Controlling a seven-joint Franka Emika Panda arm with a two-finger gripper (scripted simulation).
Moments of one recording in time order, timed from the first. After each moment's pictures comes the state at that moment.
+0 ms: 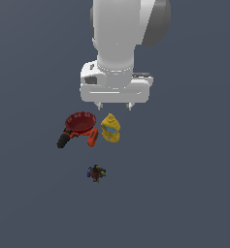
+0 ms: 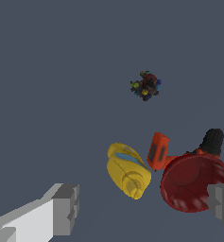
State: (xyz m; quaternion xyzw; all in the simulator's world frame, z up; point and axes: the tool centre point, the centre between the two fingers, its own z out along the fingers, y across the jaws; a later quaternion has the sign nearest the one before) arm -0.009 0.000 0.305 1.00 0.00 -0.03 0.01
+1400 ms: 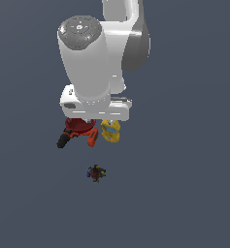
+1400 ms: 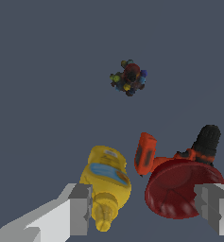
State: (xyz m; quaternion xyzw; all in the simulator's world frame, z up) arm 0.015 -0.054 0.260 1.00 -0.03 -0.08 0.00
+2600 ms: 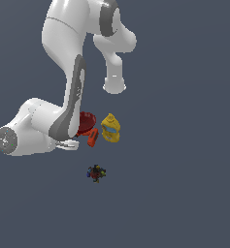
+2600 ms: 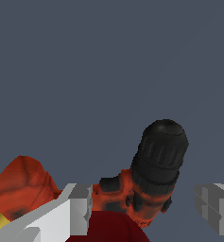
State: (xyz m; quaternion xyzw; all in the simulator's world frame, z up) arm -0.011 -0.249 0.083 0.95 -0.13 -0.27 -0.02
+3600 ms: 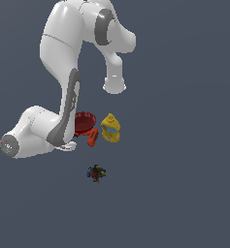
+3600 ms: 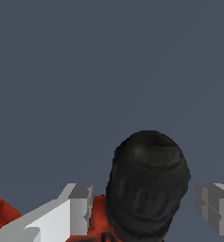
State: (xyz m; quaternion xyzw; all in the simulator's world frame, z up) arm -0.036 -0.273 0.041 0.94 -0.14 -0.30 -0.02
